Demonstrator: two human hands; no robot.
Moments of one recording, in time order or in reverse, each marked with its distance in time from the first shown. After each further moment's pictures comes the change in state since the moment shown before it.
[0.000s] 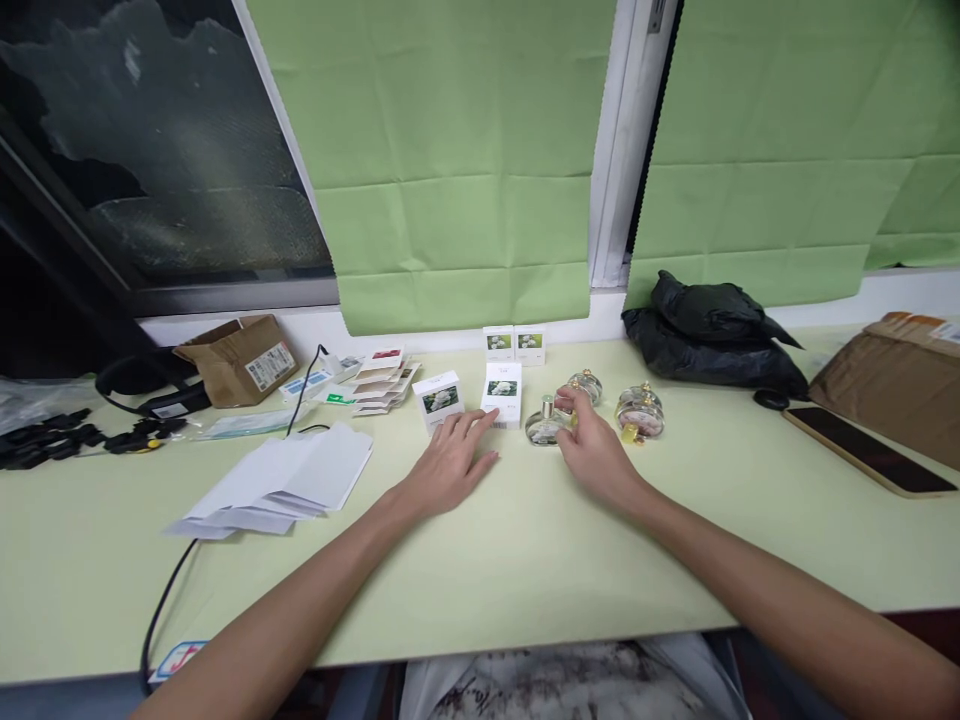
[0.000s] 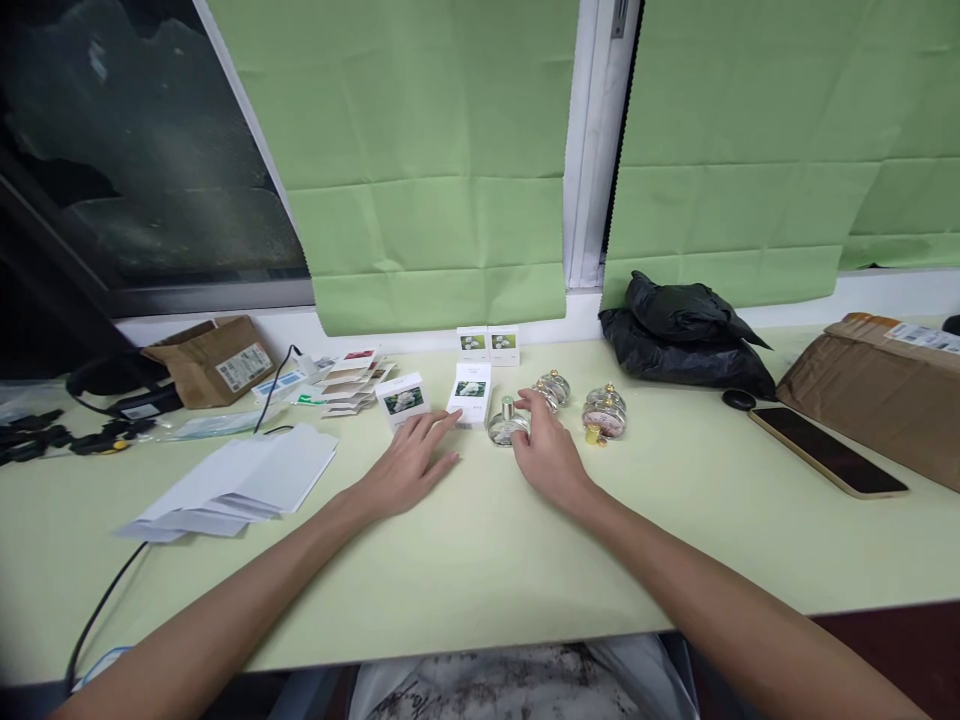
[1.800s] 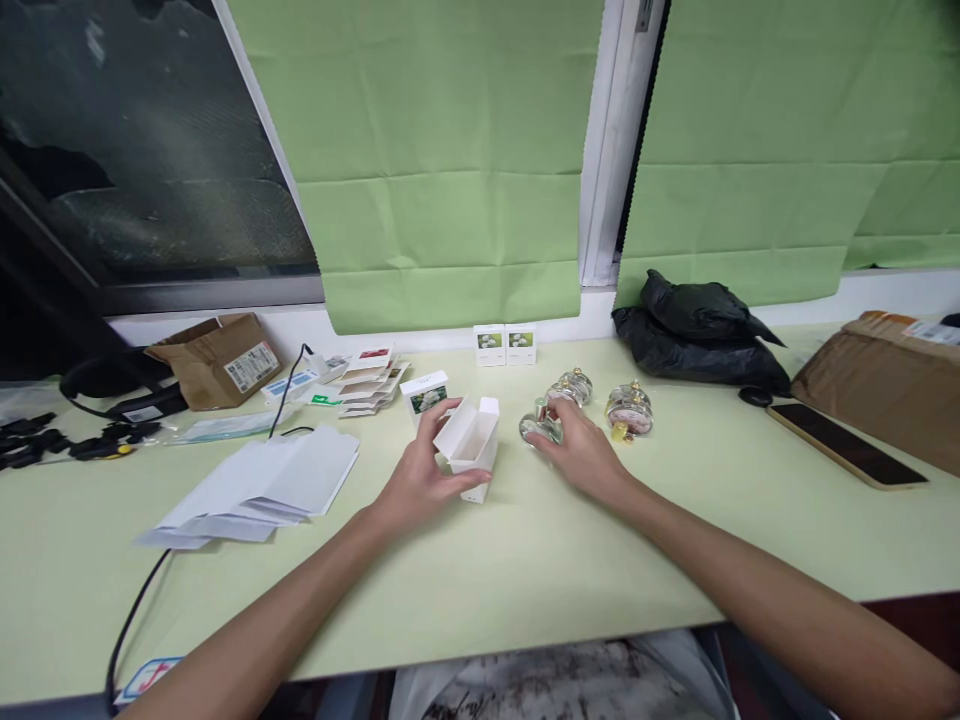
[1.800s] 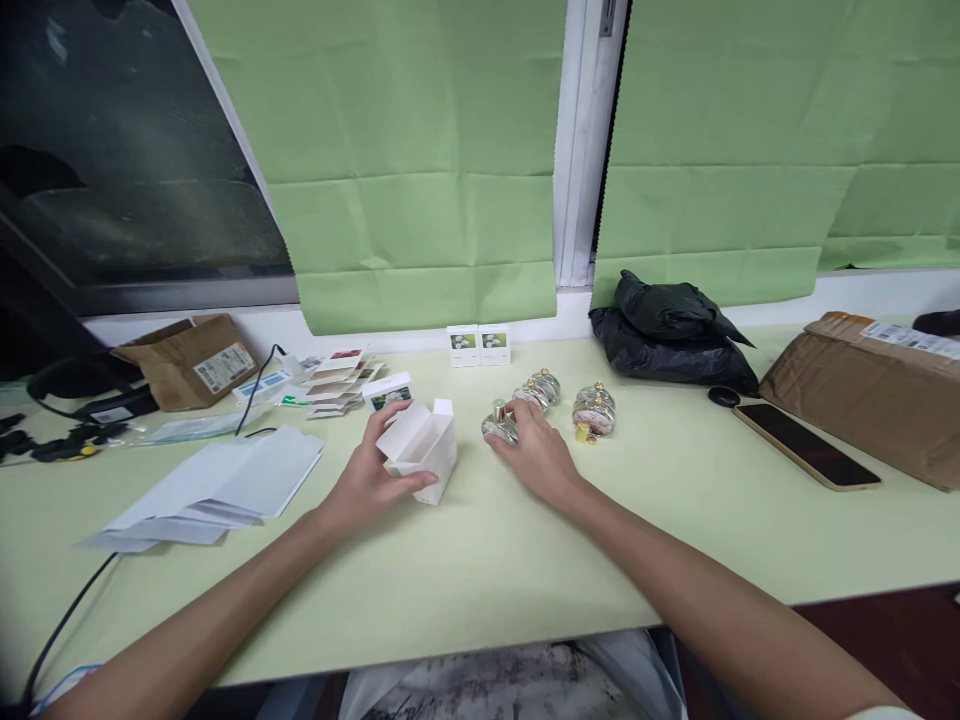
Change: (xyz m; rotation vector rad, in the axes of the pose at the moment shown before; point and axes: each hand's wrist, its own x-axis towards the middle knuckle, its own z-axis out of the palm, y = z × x) left_hand -0.016 0.014 -0.017 -0.494 0.234 -0.130; right_hand 0.003 0.005 0.002 -0.179 -0.054 -0.041
